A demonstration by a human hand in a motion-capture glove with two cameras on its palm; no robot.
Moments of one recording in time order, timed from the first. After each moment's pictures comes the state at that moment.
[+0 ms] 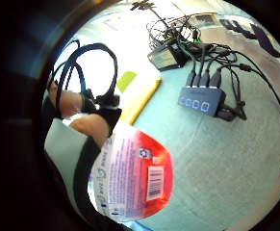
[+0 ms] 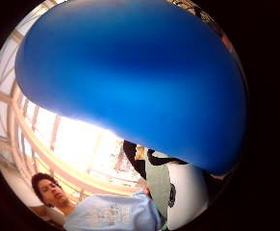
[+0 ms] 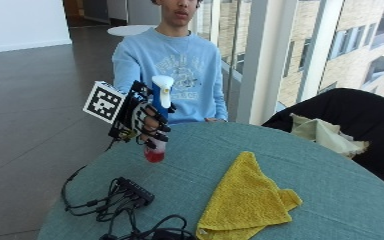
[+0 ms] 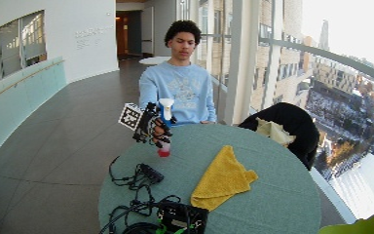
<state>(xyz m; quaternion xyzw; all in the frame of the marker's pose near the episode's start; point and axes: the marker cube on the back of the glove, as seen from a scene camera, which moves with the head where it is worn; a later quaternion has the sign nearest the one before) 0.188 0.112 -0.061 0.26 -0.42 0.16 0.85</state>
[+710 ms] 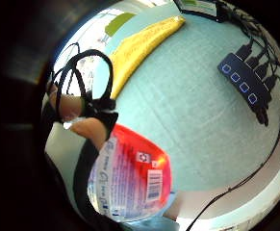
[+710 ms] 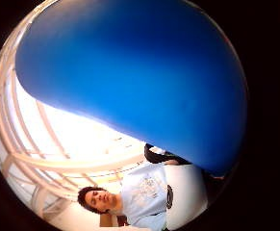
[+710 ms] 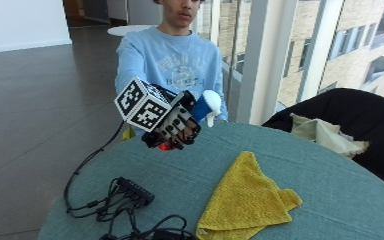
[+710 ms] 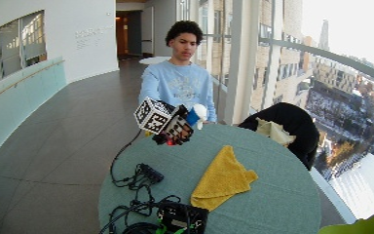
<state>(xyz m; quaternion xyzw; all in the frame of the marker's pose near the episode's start) 0.142 0.053 -0.067 -0.08 -0.41 0.14 0.90</state>
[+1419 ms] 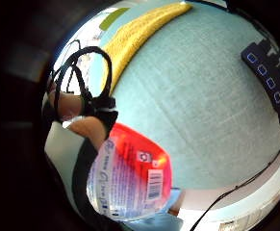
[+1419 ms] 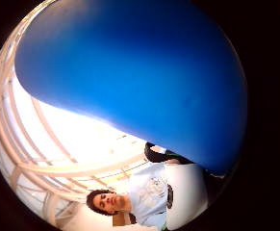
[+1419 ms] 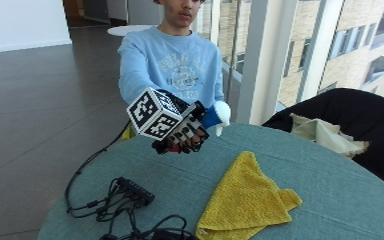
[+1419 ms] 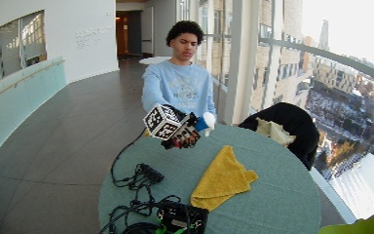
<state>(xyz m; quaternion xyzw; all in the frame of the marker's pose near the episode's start) 0.121 0.041 -0.045 -0.14 -0.41 0.16 0.89</state>
